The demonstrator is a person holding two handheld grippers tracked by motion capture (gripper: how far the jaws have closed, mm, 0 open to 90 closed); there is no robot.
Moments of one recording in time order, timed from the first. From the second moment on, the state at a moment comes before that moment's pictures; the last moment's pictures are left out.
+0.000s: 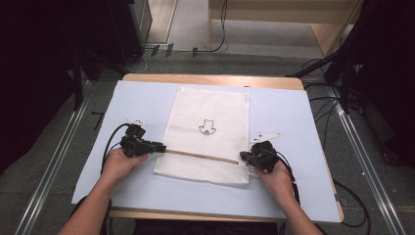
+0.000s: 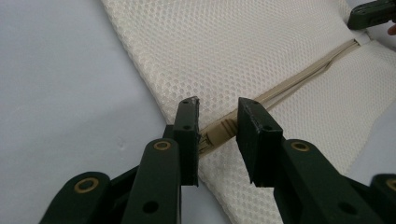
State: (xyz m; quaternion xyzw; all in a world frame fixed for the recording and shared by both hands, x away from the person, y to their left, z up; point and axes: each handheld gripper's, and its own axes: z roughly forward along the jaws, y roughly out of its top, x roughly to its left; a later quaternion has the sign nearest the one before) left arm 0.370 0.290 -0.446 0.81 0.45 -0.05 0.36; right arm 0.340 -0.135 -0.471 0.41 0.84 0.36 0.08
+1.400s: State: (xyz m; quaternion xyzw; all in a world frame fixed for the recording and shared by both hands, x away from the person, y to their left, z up) left arm 0.353 0.301 -0.430 0.80 0.46 -0.02 0.39; right arm 0.346 -0.146 -0.459 0.42 0.81 0.40 0.09
